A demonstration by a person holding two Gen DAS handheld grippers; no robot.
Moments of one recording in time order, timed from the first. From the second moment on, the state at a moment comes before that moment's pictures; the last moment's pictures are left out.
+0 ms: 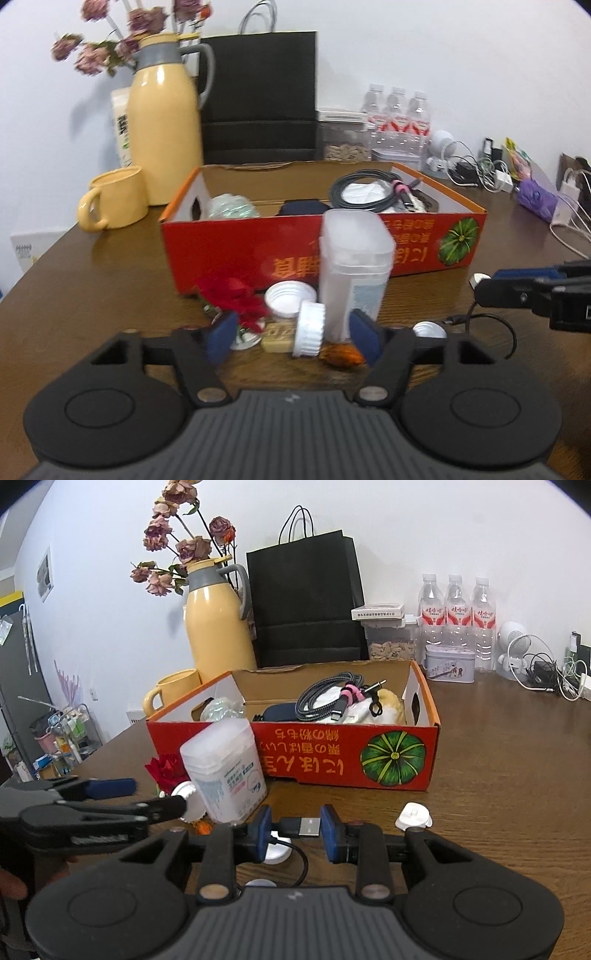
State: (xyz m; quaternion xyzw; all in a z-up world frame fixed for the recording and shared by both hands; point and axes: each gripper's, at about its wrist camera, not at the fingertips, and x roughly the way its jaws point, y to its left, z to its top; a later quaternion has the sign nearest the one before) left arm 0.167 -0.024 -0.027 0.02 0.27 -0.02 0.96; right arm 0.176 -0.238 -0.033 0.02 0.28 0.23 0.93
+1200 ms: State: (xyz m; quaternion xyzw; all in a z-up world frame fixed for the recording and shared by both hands) left arm 0.233 -0.005 0.073 -0.01 0.12 -0.01 0.99; right arm 0.263 -0.192 0.050 0.02 0.17 0.24 0.96
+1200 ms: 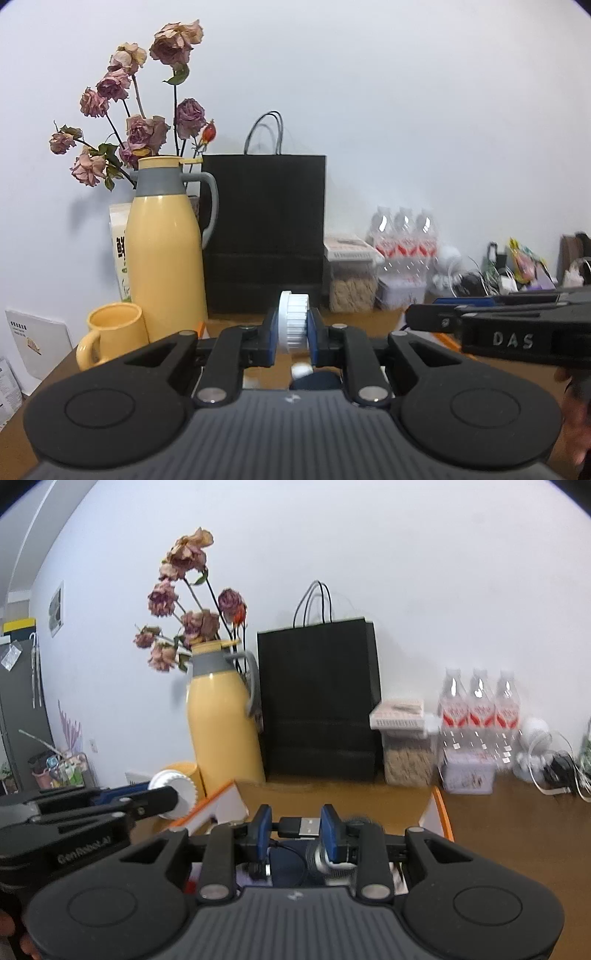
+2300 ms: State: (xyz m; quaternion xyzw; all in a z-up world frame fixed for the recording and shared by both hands) left arm 0.327 0.024 0.036 -0.05 0.17 0.06 0.98; right arm 0.348 -0.179 0.003 0.03 0.23 0.18 0.96
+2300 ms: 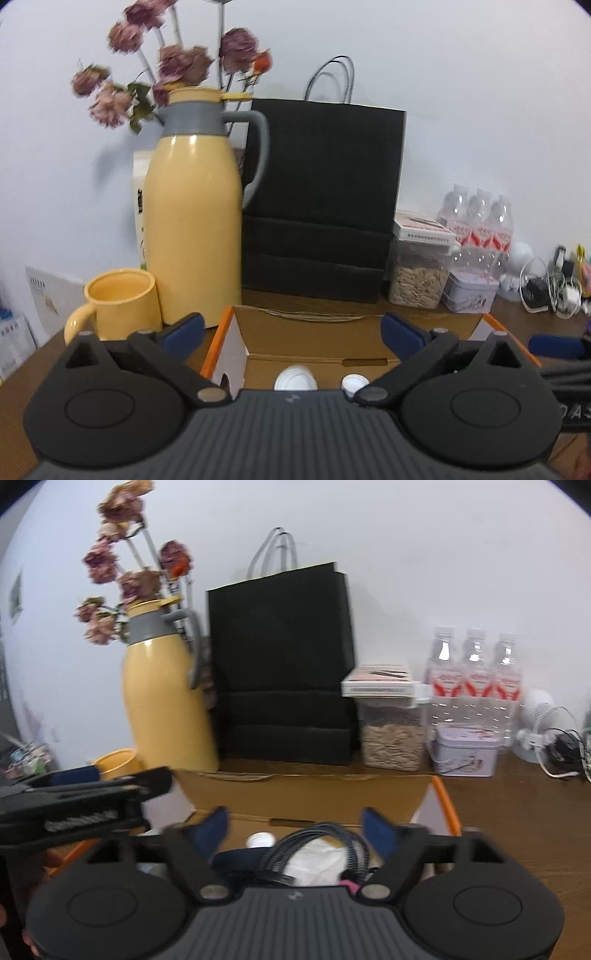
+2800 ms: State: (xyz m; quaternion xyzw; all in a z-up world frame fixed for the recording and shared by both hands) left arm 0.327 0.022 0.036 -0.05 0.18 0.06 0.98; right arm 0.349 -0.179 0.003 0.03 0.23 0.18 0.96
